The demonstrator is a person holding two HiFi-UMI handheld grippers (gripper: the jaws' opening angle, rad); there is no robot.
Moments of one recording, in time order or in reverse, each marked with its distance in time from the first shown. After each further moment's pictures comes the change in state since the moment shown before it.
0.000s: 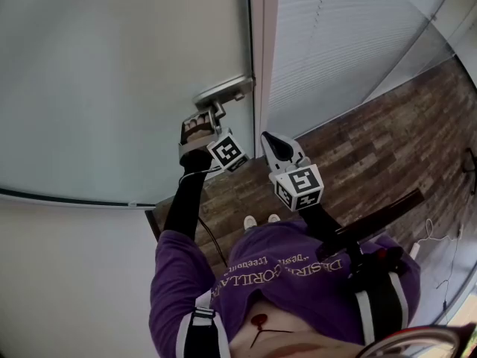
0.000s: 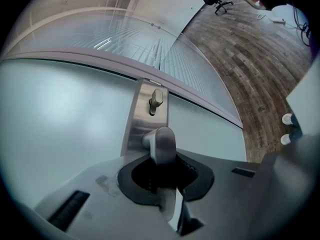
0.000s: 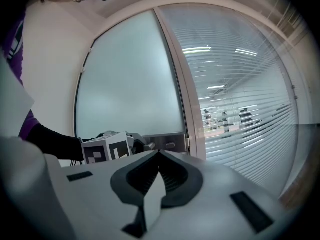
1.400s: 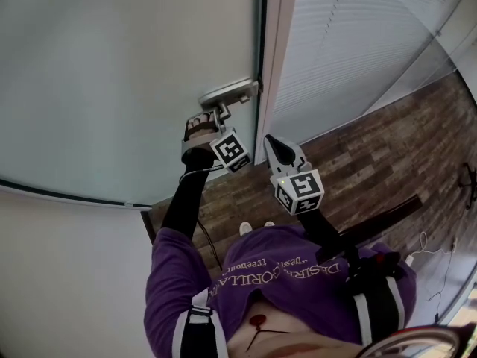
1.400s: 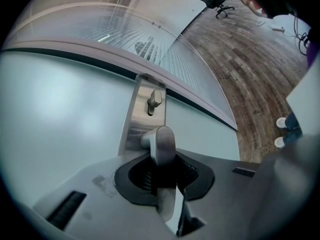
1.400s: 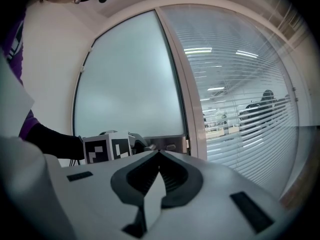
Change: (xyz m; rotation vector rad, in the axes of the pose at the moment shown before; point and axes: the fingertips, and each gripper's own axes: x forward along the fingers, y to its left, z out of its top) left arm 0.004 0.010 -0.011 0.042 0.036 -0.033; right arm 0.006 0.004 0.008 -0.013 -0.017 -0.010
